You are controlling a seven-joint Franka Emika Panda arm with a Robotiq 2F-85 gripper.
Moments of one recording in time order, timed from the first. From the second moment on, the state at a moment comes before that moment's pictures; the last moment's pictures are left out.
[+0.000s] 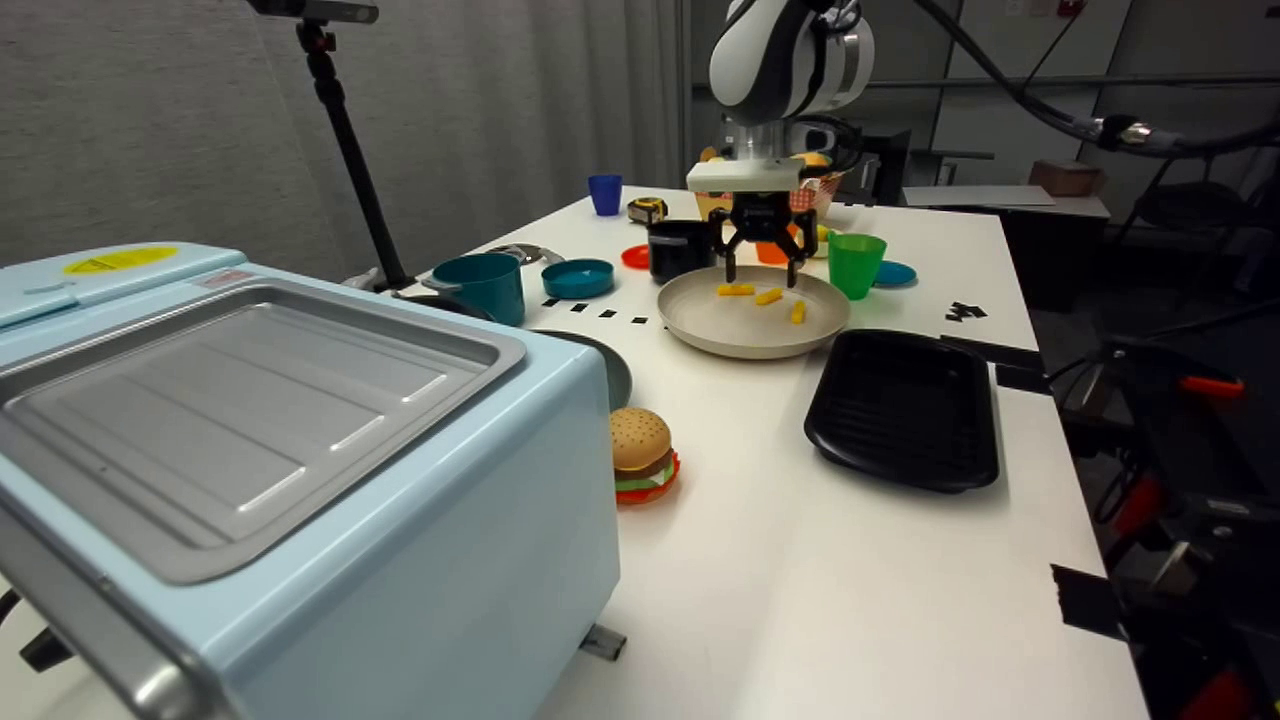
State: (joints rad) arm -0.15 0.79 -0.24 -1.76 0.24 2.45 1.08
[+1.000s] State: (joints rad) arm -0.13 0.84 -0.26 -1.72 0.23 2.45 1.14
